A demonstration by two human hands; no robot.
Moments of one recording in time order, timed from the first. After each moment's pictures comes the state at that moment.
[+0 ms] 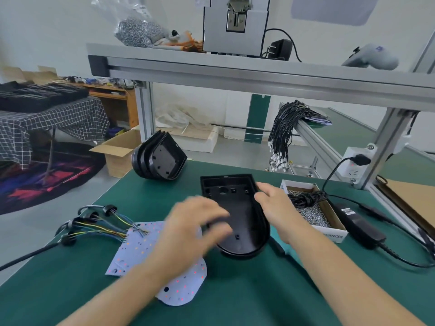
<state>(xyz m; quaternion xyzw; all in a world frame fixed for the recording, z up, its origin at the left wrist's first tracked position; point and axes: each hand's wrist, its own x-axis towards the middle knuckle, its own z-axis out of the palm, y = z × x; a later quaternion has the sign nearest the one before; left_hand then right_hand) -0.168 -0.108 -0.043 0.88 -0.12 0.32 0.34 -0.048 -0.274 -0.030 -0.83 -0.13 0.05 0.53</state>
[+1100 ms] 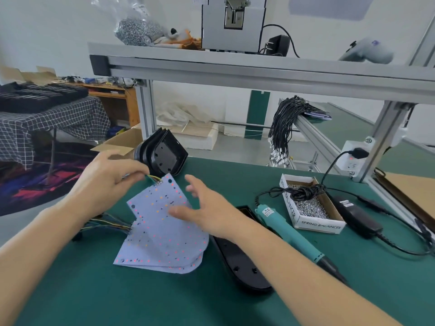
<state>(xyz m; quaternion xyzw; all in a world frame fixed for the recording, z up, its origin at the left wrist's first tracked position) -0.169 0.034 -0.003 0.93 -0.04 0.33 0.14 -0.103 -0.192 -0.024 -0.82 -0.36 0.19 0.41</state>
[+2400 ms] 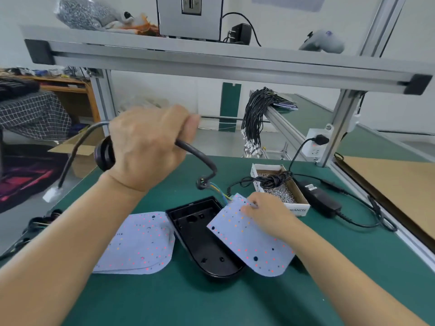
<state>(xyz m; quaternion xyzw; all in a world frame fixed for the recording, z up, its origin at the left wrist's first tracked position) -0.126 -0.103 0.057 0.74 -0.15 0.65 -0.03 -0.071 -0.324 -0.038 -0.96 -0.13 0.07 0.22</state>
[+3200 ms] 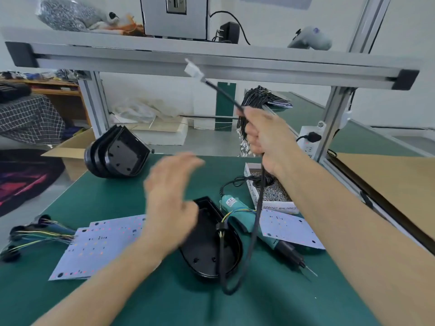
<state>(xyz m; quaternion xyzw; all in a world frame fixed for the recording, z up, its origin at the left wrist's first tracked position) -0.134 -0.144 -0.033 0.86 -0.11 0.40 0.29 -0.034 -0.308 0.065 -0.64 -0.12 0.01 0.76</state>
